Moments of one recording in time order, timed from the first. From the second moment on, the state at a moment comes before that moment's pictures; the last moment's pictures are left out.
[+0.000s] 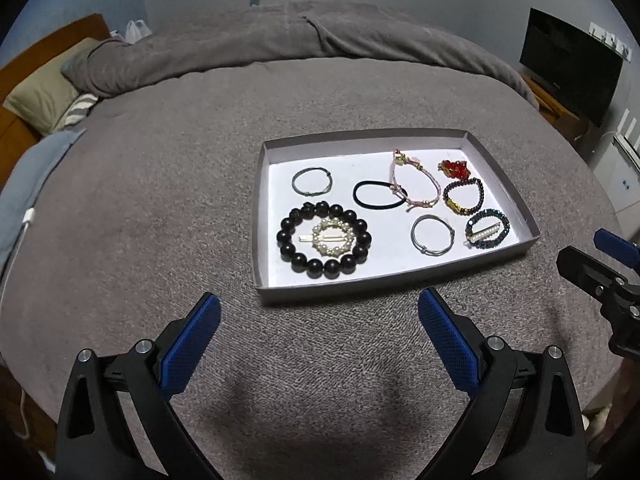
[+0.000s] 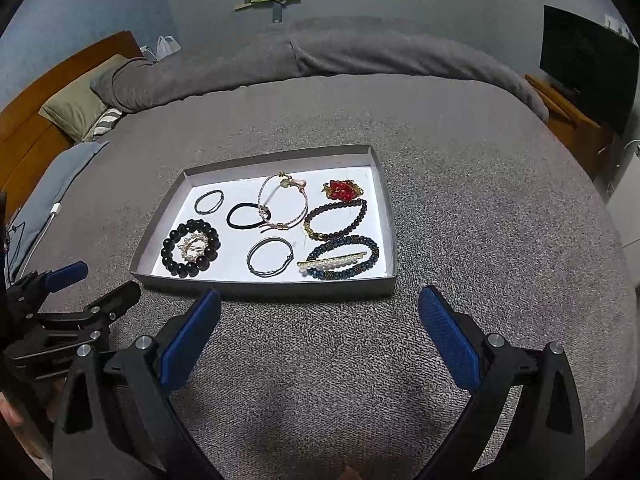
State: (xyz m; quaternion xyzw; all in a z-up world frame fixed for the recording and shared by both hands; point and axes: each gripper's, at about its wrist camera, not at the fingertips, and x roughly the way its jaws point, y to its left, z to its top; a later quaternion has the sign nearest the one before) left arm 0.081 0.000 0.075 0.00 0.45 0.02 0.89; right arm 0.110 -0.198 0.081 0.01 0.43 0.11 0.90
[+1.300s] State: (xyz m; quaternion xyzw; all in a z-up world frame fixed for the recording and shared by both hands) left arm 0.080 -0.001 0.077 0.01 0.45 0.02 0.89; right arm 0.105 -0.197 0.087 0.01 0.42 0.12 0.90
